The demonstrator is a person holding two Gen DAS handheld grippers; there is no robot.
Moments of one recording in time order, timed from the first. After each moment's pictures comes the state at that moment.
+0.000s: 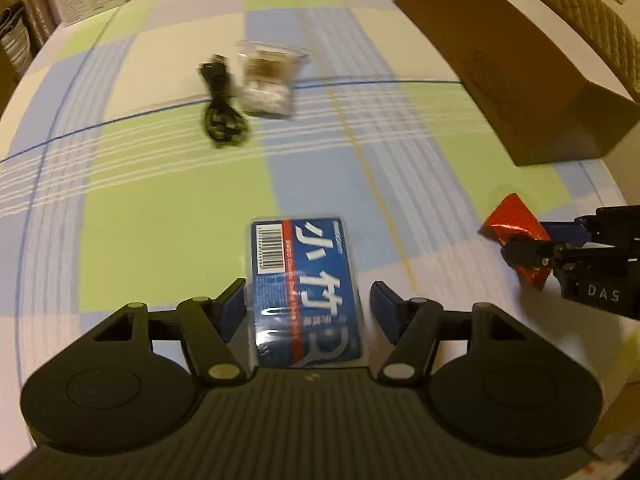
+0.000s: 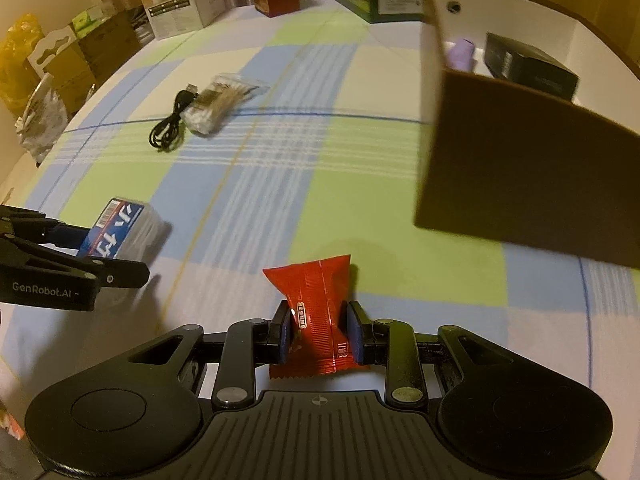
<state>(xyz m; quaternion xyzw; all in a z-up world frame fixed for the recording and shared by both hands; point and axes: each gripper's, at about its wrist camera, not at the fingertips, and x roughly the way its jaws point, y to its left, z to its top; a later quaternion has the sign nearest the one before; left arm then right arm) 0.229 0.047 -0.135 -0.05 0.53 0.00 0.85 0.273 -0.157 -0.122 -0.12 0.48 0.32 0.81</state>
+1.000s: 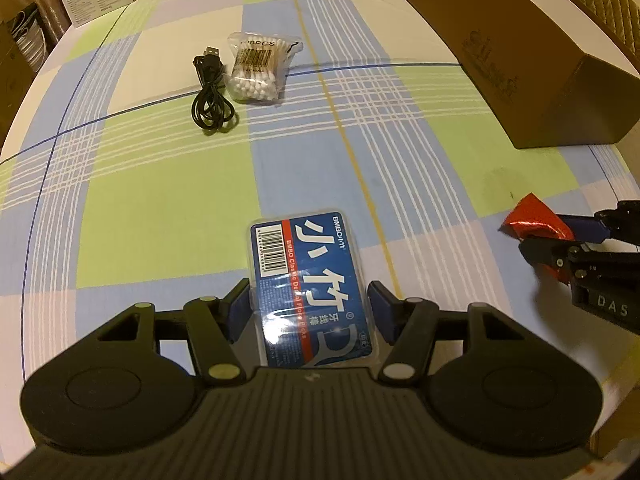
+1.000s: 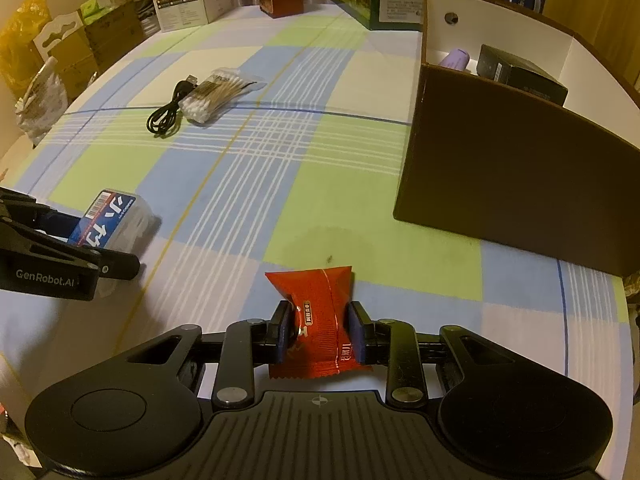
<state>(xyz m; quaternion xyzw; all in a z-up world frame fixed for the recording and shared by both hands) 0.229 0.016 -0.129 -0.02 0.54 0.04 0.84 0.264 -0.166 -0.124 -0.15 0.46 0.32 0.81</state>
